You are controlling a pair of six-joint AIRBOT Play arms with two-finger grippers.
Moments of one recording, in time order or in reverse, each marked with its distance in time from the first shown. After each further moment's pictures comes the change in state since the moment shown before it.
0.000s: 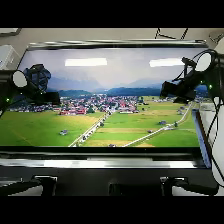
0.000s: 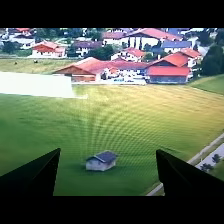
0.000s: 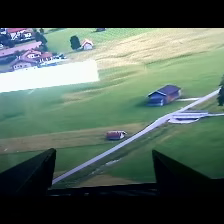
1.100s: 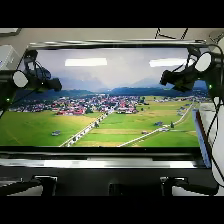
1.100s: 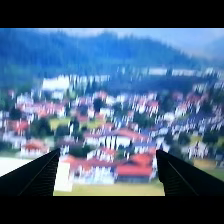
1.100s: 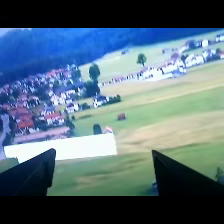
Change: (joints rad) left arm 0.000 -0.005 0.000 -0.004 0.420 -0.036; right arm 0.000 0.000 0.000 0.001 -0.326 0.016
